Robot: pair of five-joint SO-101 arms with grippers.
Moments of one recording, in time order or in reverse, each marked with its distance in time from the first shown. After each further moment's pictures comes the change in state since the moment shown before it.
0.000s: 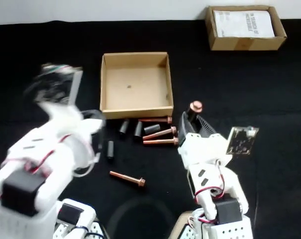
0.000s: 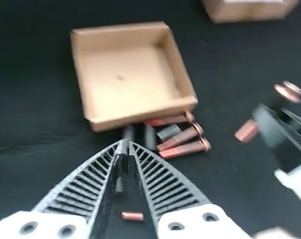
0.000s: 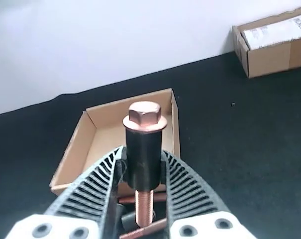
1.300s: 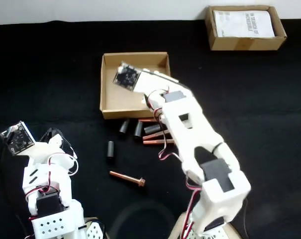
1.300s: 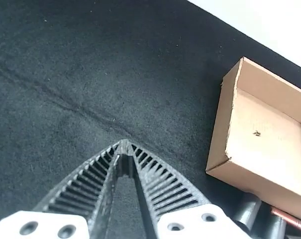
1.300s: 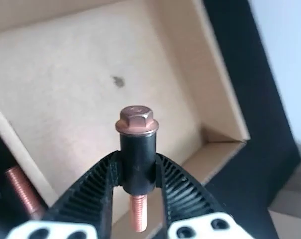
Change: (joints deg) left arm -30.1 -40.4 73.1 -40.7 10.6; right arm -10.2 108.5 -66.2 -10.2 71.8
